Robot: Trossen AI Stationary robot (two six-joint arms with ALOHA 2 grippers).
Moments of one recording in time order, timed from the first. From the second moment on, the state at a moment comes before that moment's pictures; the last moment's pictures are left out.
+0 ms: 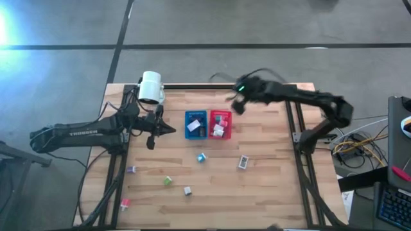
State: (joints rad) left arm 0.34 0.75 0.32 0.22 0.50 0.05; right arm -0.49 1.52 1.19 -0.68 0.34 0.10
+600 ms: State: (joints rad) left arm 0.34 0.75 0.32 0.27 0.50 0.08; right arm -1.02 1.76 1.18 -0.75 0.28 0.11
